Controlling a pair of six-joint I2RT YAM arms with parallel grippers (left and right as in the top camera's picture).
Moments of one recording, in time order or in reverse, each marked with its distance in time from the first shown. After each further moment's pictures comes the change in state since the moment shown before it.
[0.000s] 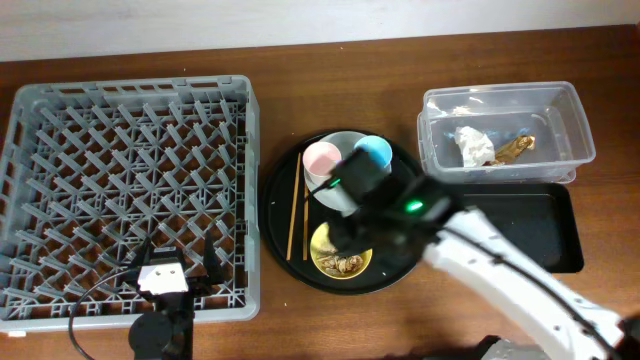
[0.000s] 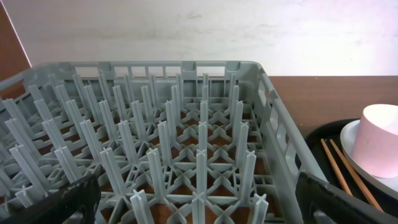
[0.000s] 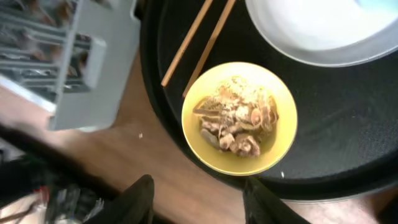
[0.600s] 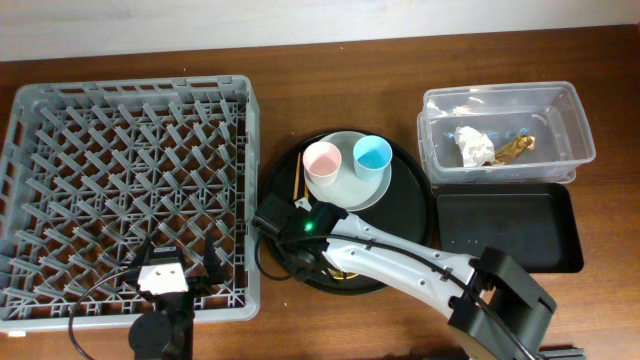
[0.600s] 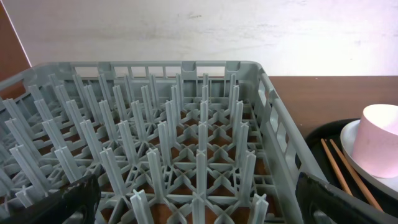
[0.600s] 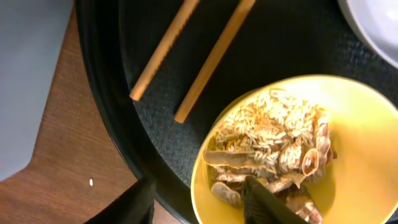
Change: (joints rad) left arm 0.000 0.000 0.000 0.000 0.000 0.000; right arm 0.199 0.366 -0.004 0.150 0.193 0.100
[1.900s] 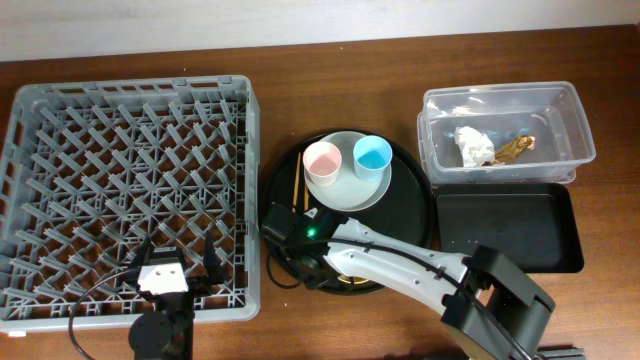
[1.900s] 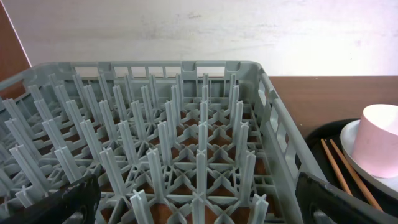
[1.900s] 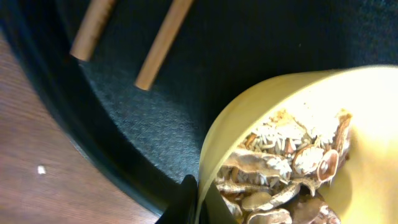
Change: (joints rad) left arm 0.000 0.000 0.000 0.000 0.000 0.000; right arm 0.000 0.005 -0.061 -0.041 0.004 0.011
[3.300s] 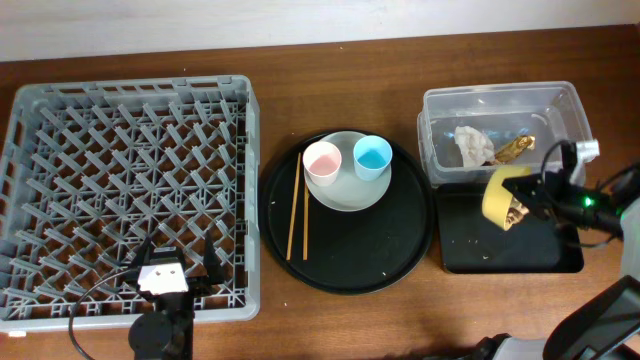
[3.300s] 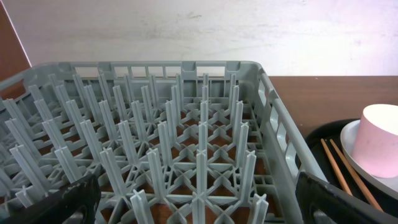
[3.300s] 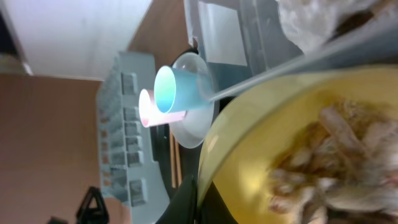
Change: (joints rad) left arm 0.000 0.000 0.000 0.000 0.000 0.000; right arm -1.664 -0.286 -0.153 -0.133 -1.144 -0.755
